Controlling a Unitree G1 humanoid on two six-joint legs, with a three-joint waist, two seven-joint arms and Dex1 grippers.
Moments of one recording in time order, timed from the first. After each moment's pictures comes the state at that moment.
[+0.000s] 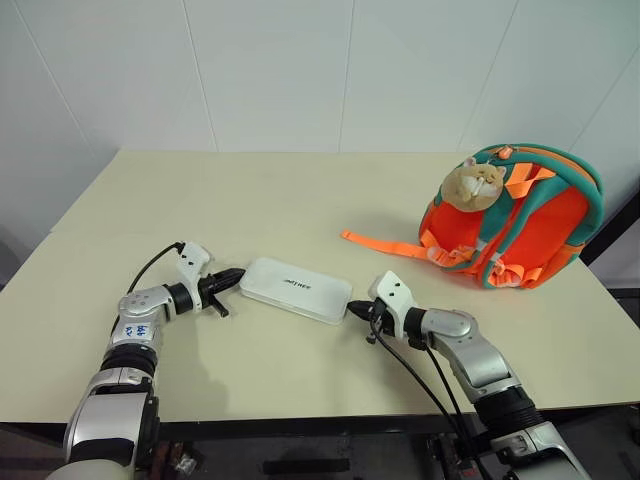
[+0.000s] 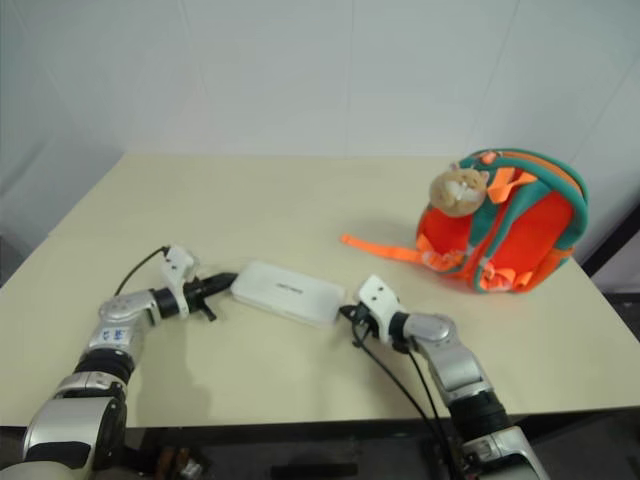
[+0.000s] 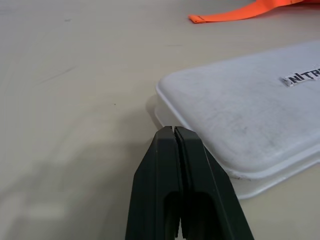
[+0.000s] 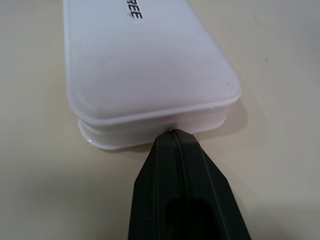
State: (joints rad) left arm -0.81 0.54 0.15 0.99 -0.18 -0.17 -0.94; right arm -0.58 -0.37 0.18 0.21 0.07 0.27 0.78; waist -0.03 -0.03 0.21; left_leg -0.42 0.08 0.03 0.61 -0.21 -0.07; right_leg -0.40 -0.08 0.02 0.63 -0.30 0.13
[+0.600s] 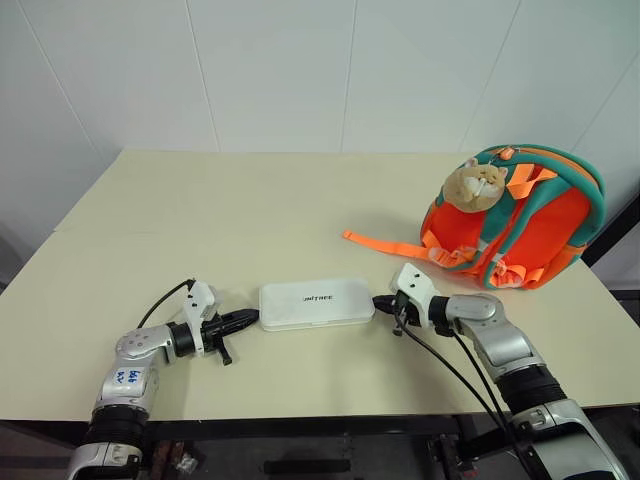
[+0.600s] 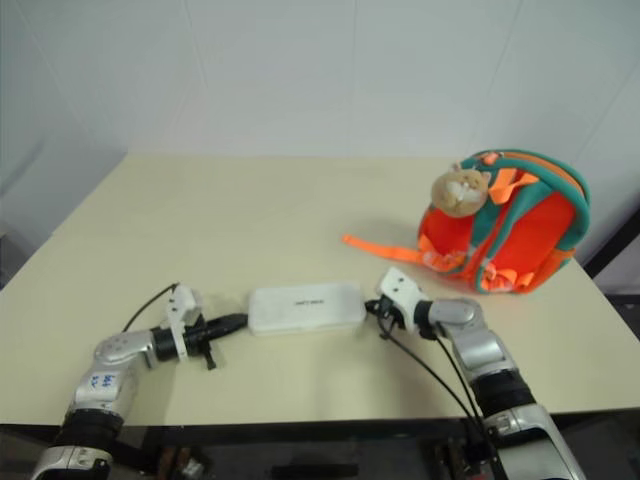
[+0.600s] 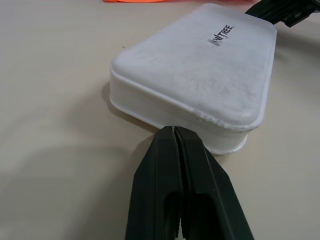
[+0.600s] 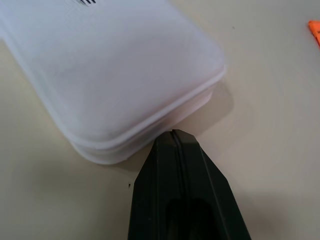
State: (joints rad) left arm -0.44 0.51 0.13 0.39 -0.28 0.10 -1.00; right arm -0.67 -0.51 0.17 0.38 0.05 0.18 0.92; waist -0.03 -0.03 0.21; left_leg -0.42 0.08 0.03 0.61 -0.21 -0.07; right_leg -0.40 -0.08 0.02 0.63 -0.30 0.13
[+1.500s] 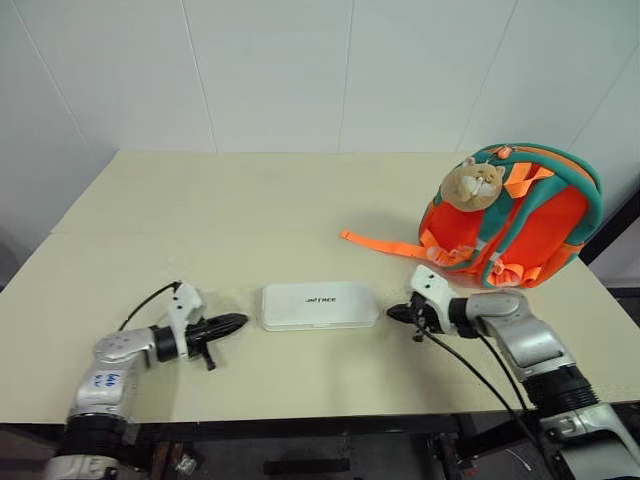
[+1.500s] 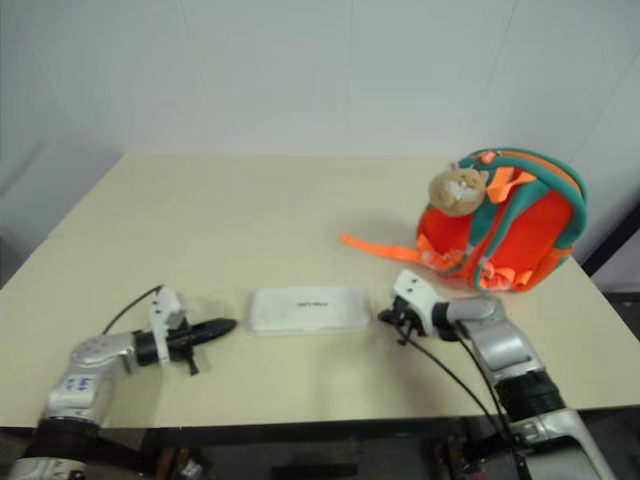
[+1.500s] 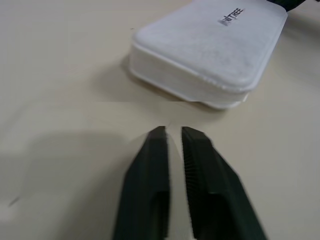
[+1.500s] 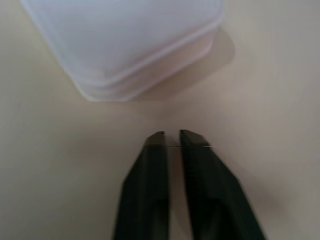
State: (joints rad) left arm -0.37 0.70 0.17 0.29 -0.33 0.23 -1.07; right arm -0.64 -0.68 0.17 0.20 0.09 0.51 1.06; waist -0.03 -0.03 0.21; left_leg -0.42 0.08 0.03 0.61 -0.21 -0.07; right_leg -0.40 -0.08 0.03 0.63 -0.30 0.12
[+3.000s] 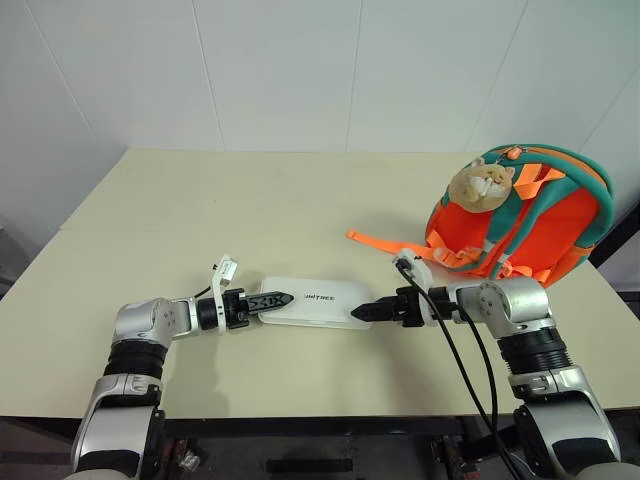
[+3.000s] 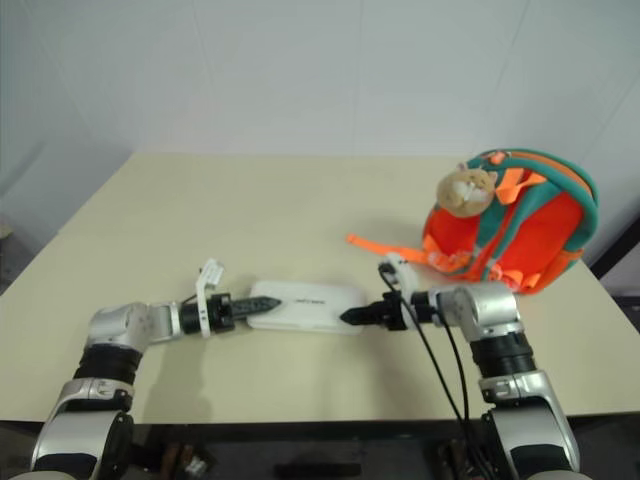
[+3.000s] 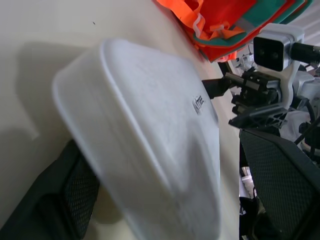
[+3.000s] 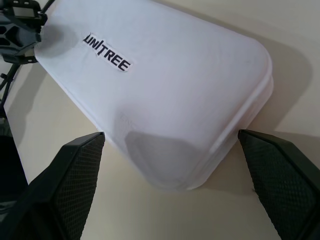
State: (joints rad) left arm -0.79 0.49 0.14 0.57 -0.52 1.05 -0.98; right arm -0.85 -0.47 0.06 0.25 0.43 1.21 0.91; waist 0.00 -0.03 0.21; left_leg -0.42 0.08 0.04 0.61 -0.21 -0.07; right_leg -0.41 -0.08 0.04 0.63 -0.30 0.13
